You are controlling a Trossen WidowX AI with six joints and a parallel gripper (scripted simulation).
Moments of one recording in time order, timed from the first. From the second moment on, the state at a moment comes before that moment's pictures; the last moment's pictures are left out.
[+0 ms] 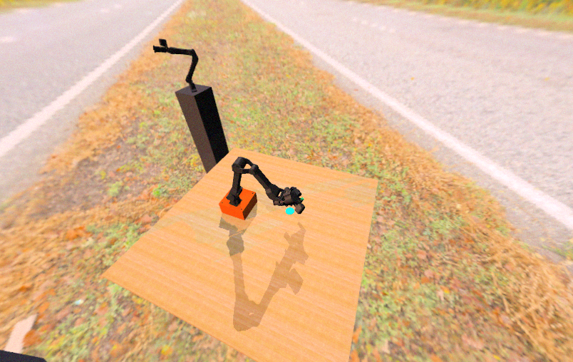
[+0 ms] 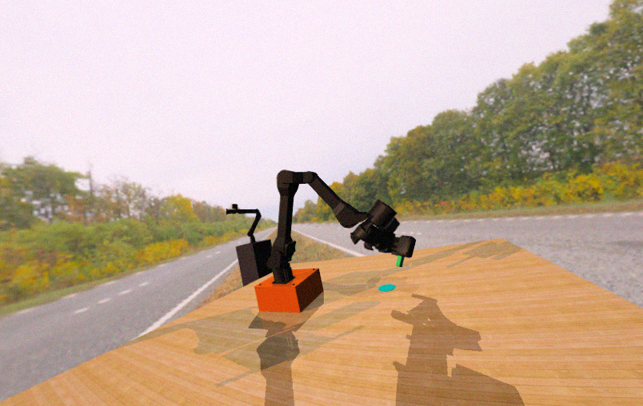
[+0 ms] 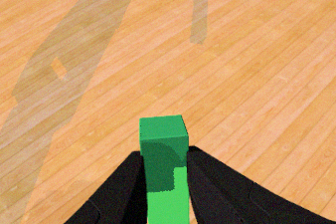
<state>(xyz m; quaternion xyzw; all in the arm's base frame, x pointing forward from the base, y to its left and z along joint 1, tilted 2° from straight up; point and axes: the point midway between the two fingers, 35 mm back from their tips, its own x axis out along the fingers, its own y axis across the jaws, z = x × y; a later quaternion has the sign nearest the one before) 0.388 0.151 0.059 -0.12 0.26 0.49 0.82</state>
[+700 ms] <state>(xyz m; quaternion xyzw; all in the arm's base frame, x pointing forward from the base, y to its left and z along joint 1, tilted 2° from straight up) 0.381 0.144 0.064 -0.09 0.21 0.50 0.83</state>
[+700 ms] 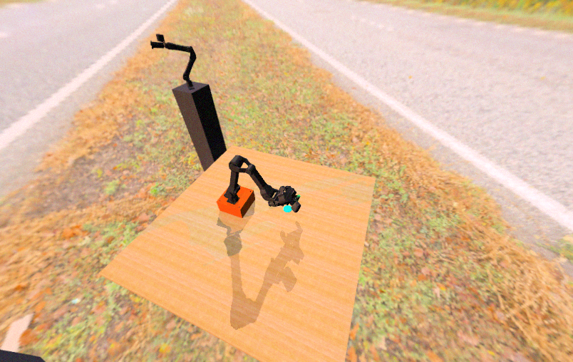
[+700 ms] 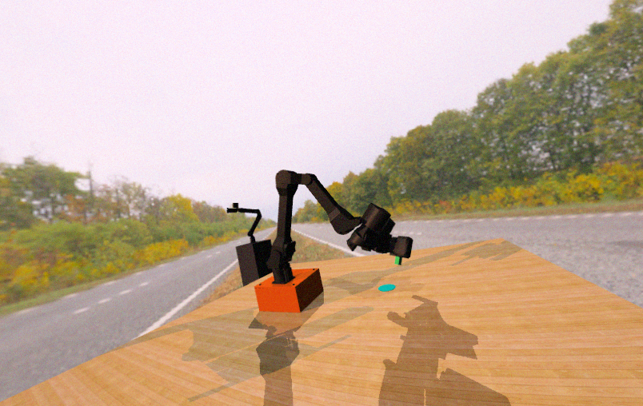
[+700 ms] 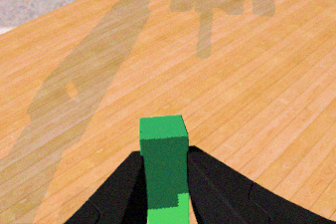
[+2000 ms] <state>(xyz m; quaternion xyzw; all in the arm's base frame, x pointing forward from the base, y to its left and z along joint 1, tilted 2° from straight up) 0.356 0.128 0.077 -0.06 0.11 0.54 0.83</state>
